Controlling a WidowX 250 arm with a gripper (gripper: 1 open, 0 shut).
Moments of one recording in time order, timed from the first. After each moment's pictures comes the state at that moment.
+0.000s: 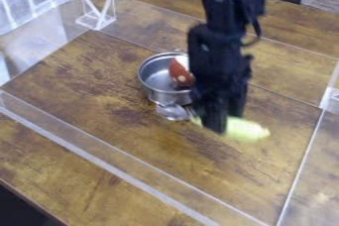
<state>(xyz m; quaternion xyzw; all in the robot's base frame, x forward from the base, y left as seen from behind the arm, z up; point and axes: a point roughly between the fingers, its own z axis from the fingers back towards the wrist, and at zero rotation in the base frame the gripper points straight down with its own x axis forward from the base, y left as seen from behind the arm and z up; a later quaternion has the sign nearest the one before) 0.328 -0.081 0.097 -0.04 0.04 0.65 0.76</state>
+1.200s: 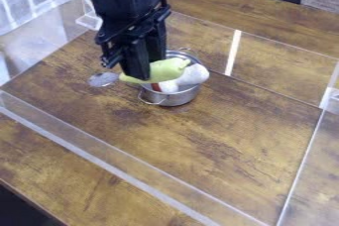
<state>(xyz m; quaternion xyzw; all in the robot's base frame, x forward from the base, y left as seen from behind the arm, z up) 0.299 -0.009 0.135 -0.07 -0.04 0.72 0.69</state>
